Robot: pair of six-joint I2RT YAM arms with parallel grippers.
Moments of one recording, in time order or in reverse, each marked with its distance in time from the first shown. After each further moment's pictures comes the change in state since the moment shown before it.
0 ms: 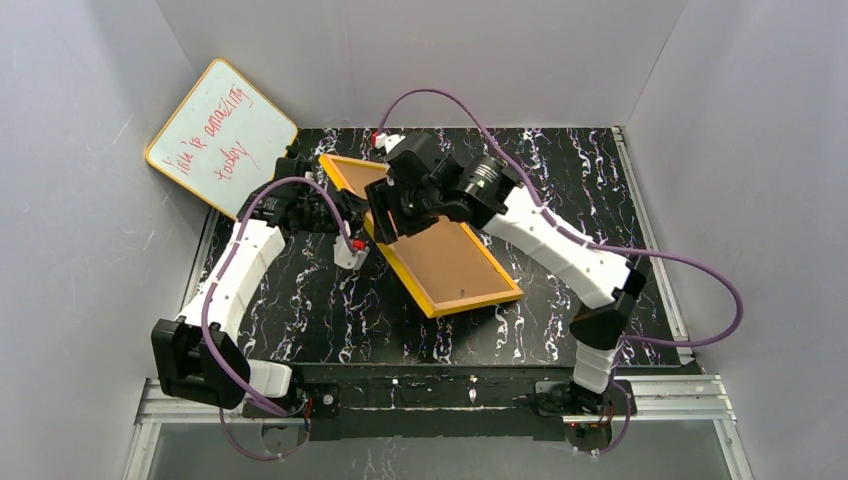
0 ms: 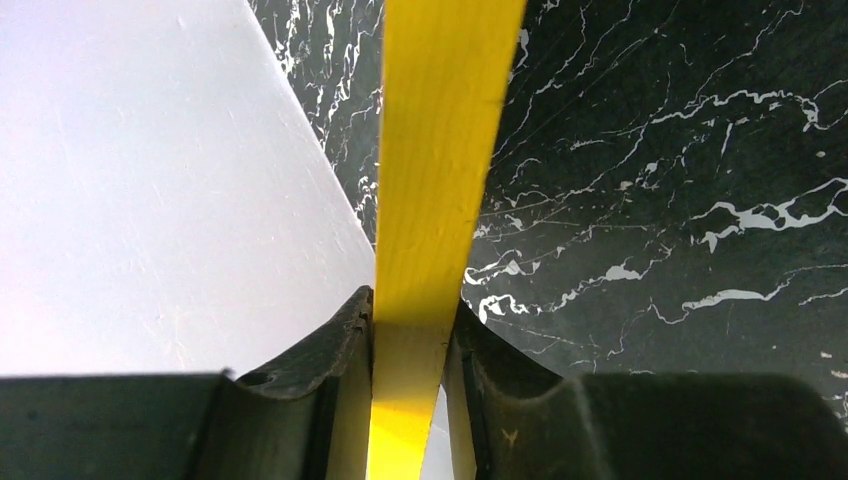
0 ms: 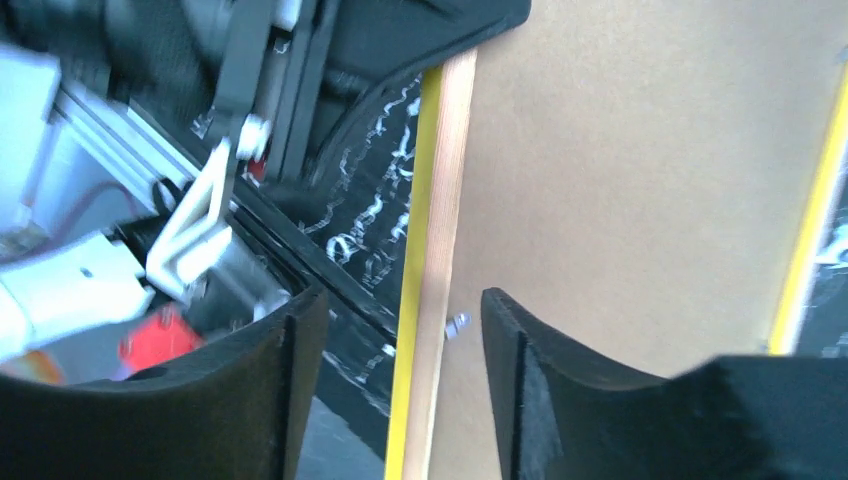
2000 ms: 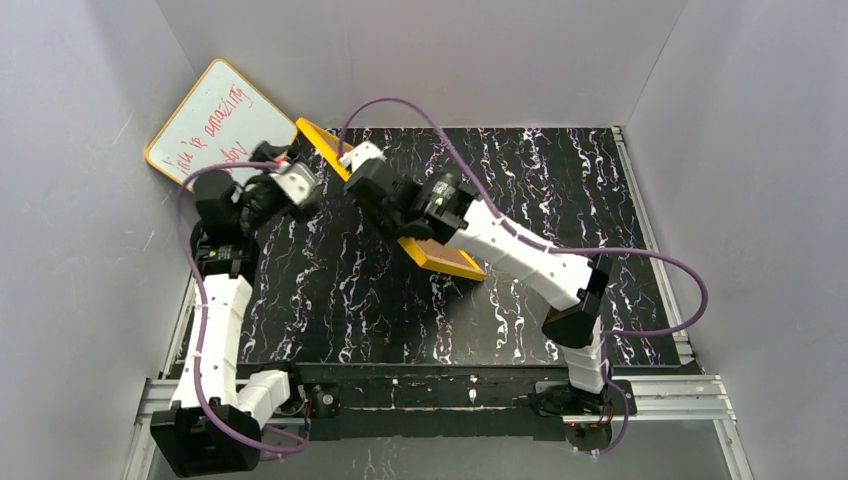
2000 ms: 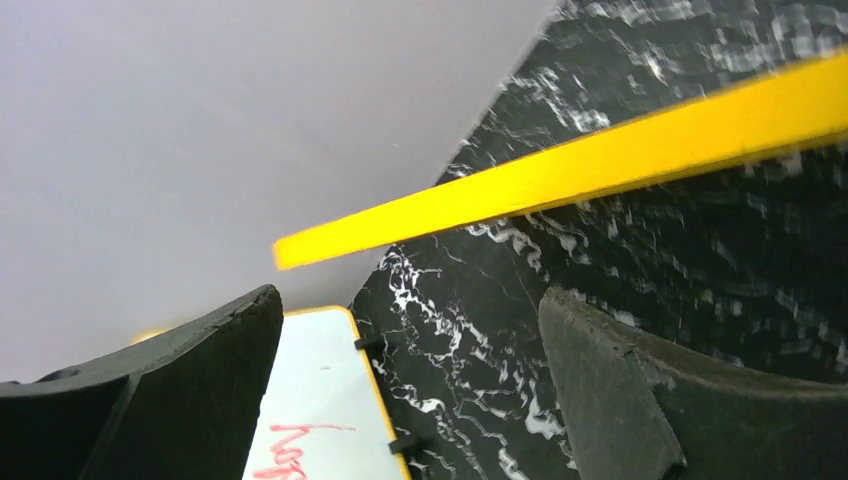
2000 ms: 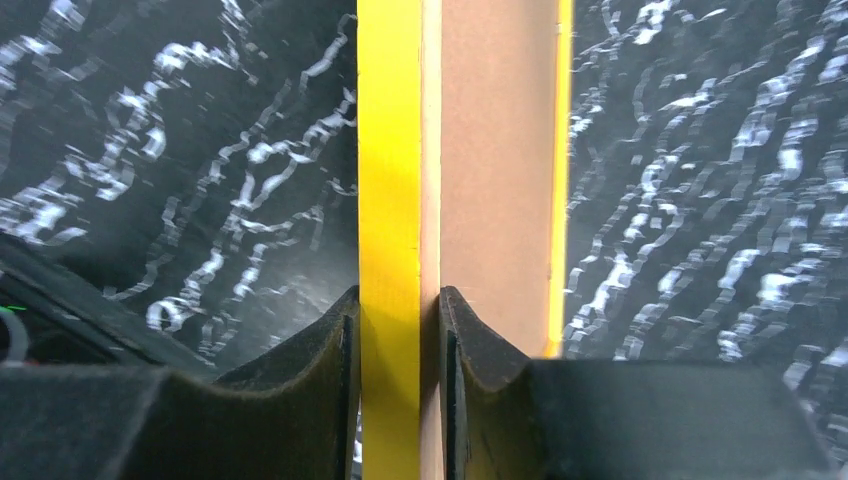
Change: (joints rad) left arm 0.250 -0.307 -0.201 0.624 -0.057 -1.205; right arm 0.172 0.121 0.141 -0.080 0.517 -0.258
